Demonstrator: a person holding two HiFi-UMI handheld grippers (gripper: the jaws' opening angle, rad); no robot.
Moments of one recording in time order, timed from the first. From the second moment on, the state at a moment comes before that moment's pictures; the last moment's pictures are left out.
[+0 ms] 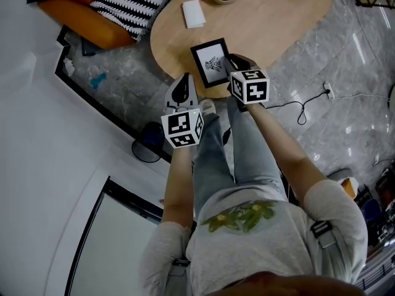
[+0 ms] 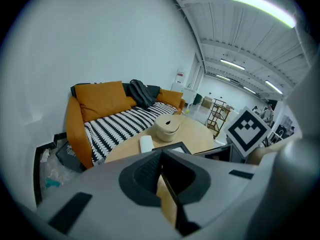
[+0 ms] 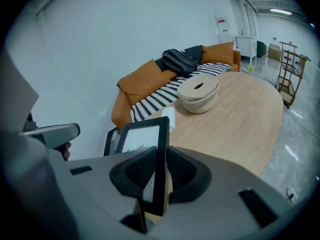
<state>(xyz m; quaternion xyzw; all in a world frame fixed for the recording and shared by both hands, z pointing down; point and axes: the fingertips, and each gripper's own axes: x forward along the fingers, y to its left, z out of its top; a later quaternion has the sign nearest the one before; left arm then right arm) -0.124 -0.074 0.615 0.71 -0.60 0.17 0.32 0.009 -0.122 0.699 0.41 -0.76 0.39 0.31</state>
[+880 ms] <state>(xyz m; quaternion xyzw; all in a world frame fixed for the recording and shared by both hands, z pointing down) -0.133 -0.074 0.650 0.71 -0.60 0.18 0.32 0.003 -0.121 0.755 0.40 -0.76 0.39 0.34</state>
